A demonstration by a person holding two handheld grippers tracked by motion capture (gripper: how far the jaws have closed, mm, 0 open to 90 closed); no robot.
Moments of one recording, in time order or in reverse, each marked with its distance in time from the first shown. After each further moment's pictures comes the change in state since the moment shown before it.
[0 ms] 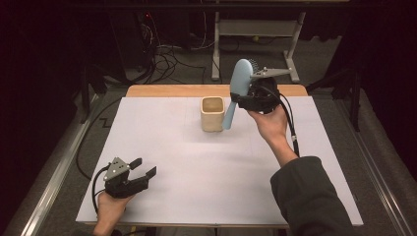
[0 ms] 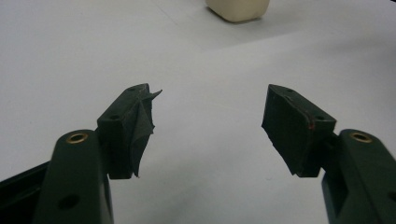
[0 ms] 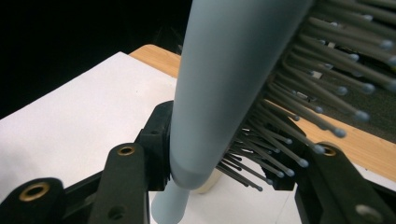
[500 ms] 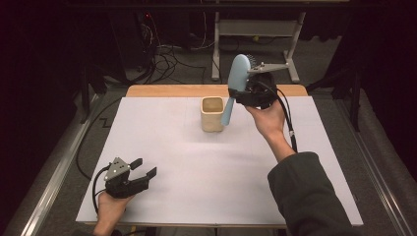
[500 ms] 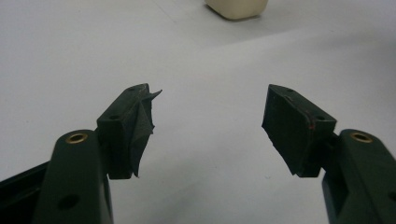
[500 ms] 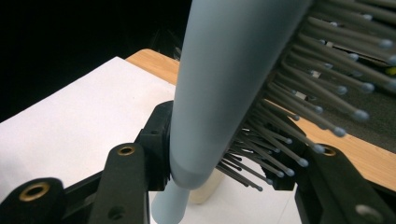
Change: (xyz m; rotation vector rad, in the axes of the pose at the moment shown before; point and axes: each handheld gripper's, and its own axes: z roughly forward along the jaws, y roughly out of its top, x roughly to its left) left arm 0.000 0.000 0.001 0.004 -0.004 -0.001; right arm 0.001 0.011 0.006 -0.004 -0.013 -0.004
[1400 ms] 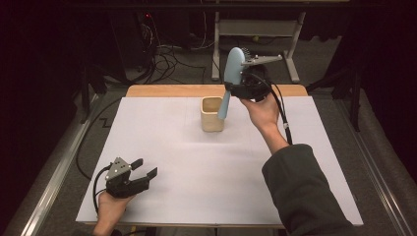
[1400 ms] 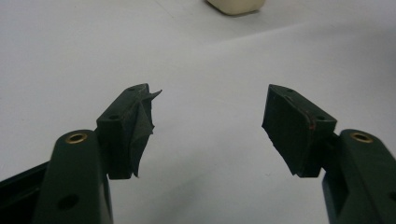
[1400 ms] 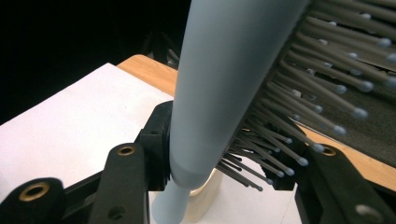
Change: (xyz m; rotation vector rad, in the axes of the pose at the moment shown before) left arm 0.000 0.000 0.002 0.016 -0.004 0.004; right arm 0.001 0.018 0.014 0.000 -0.032 -0.009
